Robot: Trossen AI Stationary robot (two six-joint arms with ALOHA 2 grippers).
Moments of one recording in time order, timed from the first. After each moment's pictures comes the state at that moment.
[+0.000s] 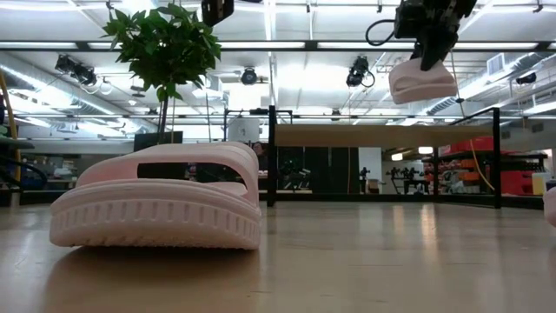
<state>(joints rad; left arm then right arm) -0.01 1.42 1.42 -0.66 0.05 -0.32 -0.89 1.36 1.46 -1.52 -0.54 -0.63</state>
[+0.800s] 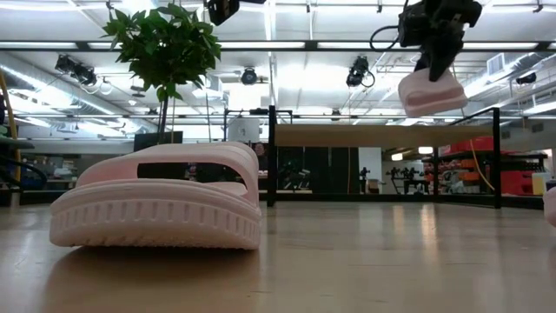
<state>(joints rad) 0.01 1.42 1.42 -0.64 0.05 -0.20 -0.95 1.37 1.46 -1.56 -0.42 -0.68</state>
